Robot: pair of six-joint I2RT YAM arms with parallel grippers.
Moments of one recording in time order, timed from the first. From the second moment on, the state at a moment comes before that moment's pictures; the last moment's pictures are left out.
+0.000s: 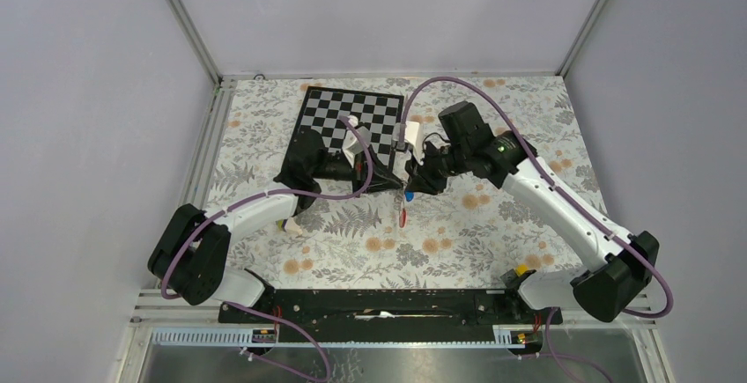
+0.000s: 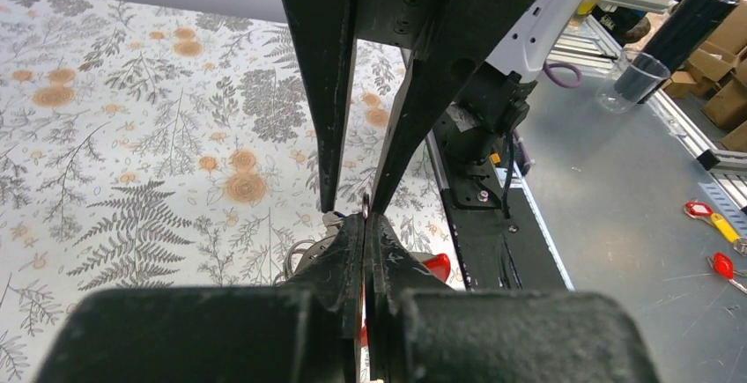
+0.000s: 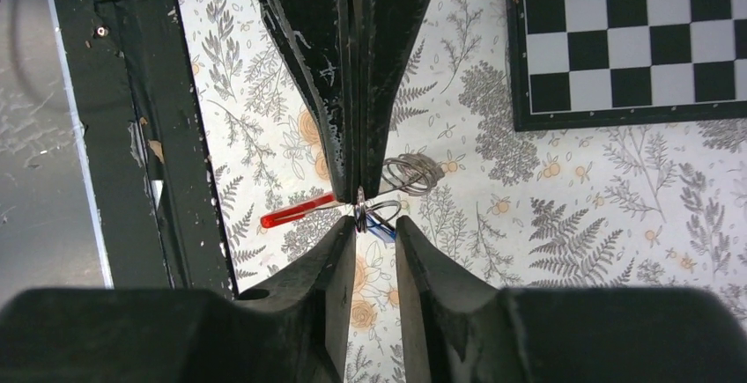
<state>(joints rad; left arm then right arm) -0.58 1.42 0.77 0.70 1.11 -0.26 0.65 1.34 1.32 -0.84 -0.56 -0.49</state>
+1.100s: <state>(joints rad) -0.58 1.42 0.71 0.92 1.12 -0.41 0.65 1.30 1.25 -0.75 -0.65 -0.49</state>
